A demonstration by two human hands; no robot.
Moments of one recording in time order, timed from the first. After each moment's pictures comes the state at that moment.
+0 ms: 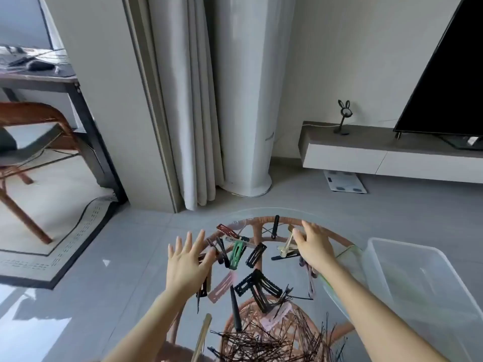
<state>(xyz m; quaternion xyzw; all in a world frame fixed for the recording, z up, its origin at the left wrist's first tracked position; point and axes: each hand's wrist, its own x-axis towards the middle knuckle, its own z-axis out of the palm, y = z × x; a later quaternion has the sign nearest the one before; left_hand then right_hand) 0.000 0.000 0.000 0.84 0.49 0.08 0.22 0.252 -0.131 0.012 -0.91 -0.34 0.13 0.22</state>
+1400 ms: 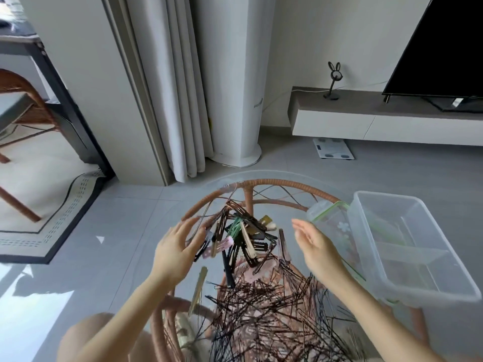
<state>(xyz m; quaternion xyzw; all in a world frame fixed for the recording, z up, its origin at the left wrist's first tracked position) -0.038 -0.048 0.020 0.83 0.41 0.18 0.32 0.166 -0.227 0.030 -0.80 -0.38 0.21 0.41</state>
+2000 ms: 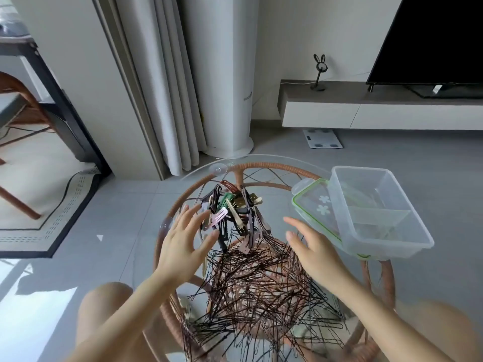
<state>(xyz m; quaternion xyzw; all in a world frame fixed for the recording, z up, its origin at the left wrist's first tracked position) -0.062 -0.107 0.024 0.89 0.33 0.19 0.26 0.115 -0.292 0.052 -0.81 -0.42 0.18 0.36</state>
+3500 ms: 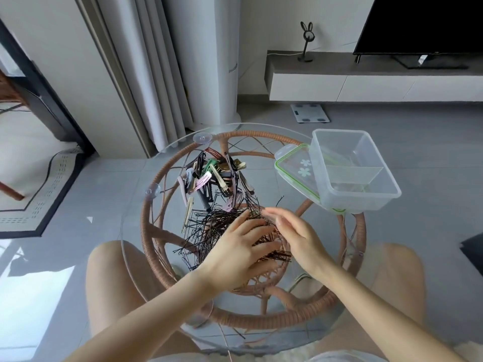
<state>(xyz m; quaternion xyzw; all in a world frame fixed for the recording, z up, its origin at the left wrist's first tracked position) -0.035 -0.216 0.004 0.98 -0.02 0.15 0.09 0.084 -0.335 0.022 -0.72 -0.37 0.29 0.51</state>
